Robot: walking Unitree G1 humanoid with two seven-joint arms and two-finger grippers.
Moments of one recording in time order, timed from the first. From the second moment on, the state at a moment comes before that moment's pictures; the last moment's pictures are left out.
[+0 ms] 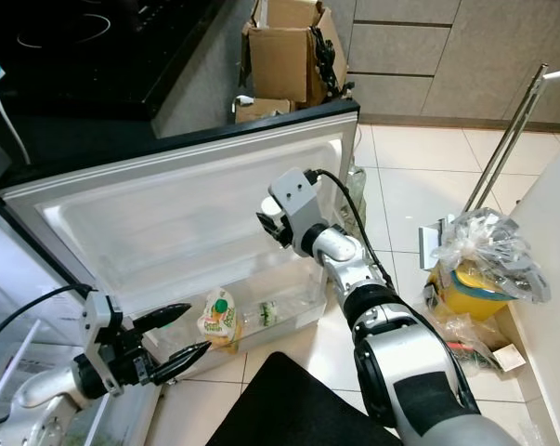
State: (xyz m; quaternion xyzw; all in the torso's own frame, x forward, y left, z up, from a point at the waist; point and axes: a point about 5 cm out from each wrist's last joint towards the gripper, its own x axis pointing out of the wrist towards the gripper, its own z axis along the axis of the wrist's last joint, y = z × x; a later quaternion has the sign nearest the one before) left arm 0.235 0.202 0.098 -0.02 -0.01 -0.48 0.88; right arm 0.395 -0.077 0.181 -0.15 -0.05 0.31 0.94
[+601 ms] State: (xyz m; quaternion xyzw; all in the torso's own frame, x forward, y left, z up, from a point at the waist) left arm 0.239 0.196 0.102 -0.02 -0.02 -0.49 0.87; right arm 0.394 -0.076 0.177 -0.19 -0.03 0.32 0.93
